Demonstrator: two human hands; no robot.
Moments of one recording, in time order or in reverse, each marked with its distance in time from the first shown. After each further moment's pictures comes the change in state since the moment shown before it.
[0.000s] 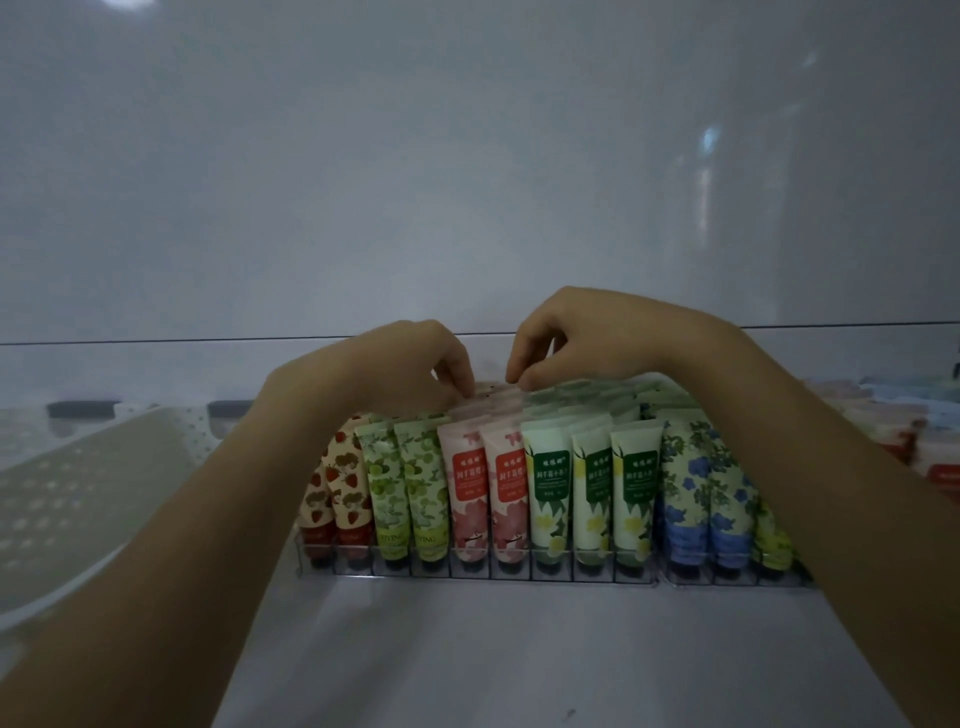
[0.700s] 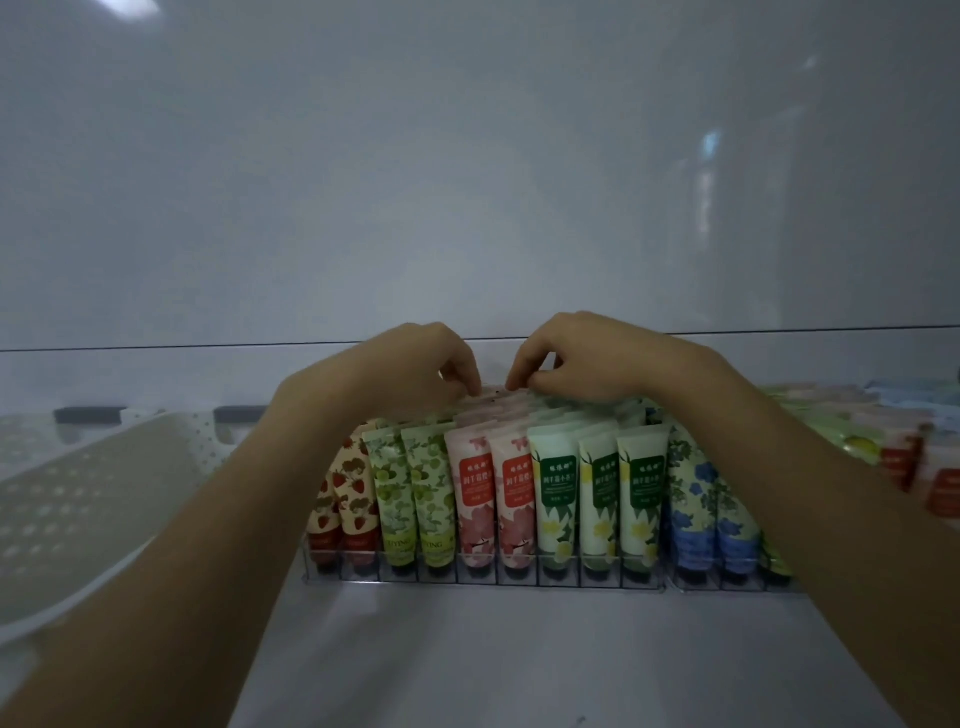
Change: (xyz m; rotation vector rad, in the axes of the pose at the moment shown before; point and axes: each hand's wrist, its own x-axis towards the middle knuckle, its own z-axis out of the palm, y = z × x) left_hand 0.002 0.000 0.001 0.003 0.045 -0.019; right_hand 0.011 0.007 0.016 -0.127 0.038 0.046
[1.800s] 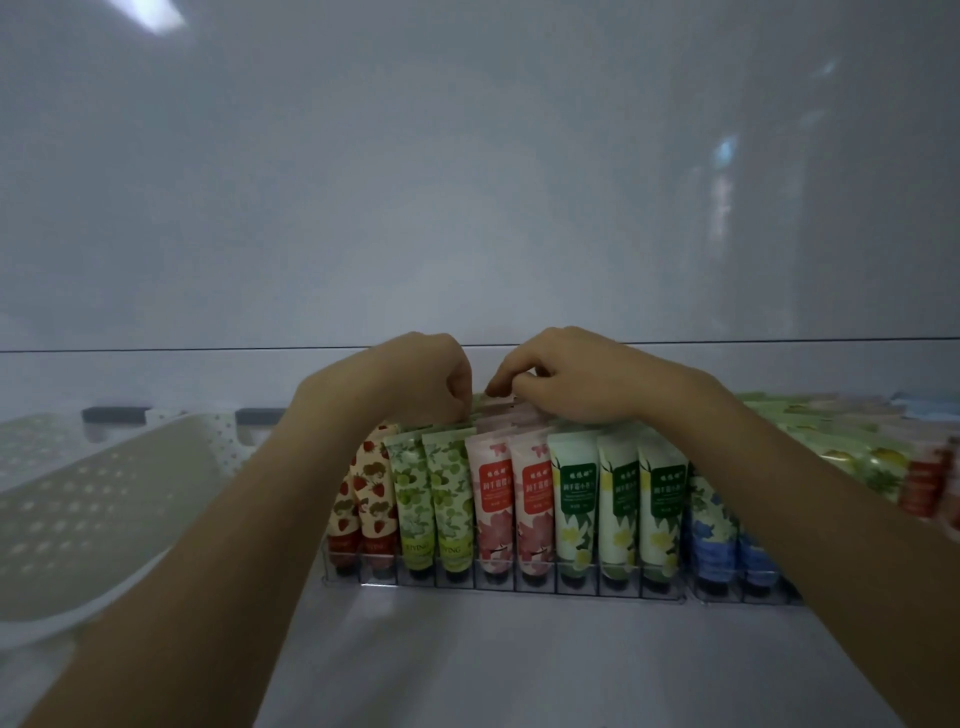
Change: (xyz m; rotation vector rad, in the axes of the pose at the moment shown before) left_hand -0.007 -0.001 -0.004 0.061 -0.069 -0.118; right_hand 0.001 -0.022 0.009 0.056 0.028 -0.080
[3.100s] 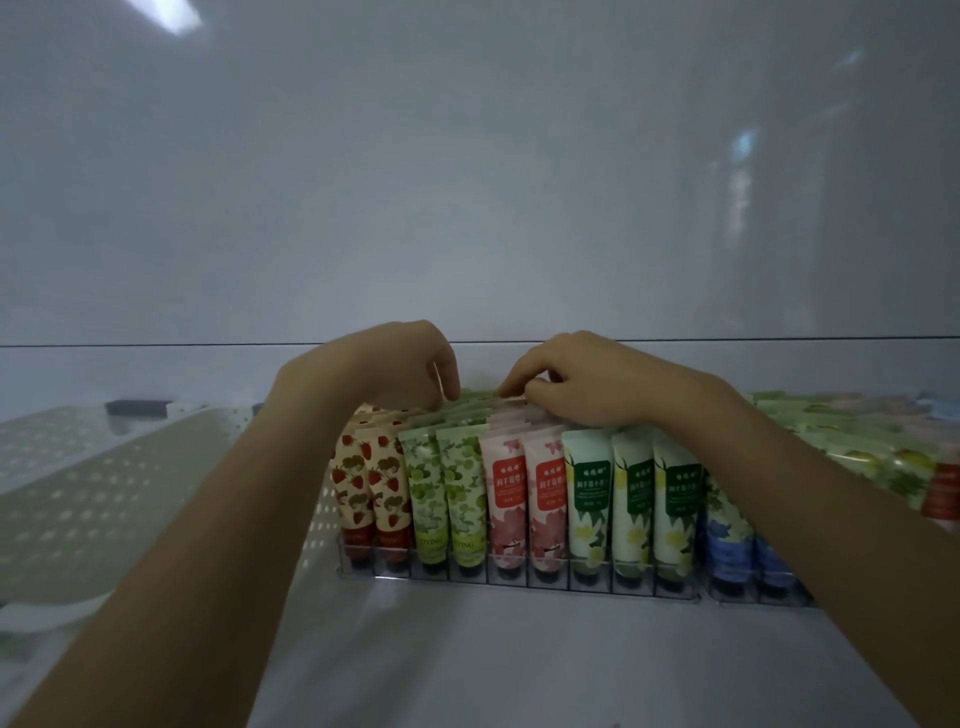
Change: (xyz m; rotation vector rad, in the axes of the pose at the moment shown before) left_hand 0.000 -0.025 -0.006 -0.070 -0.025 -0.033; right_hand 0.003 0.004 0.006 -0.024 -0.015 -0.014
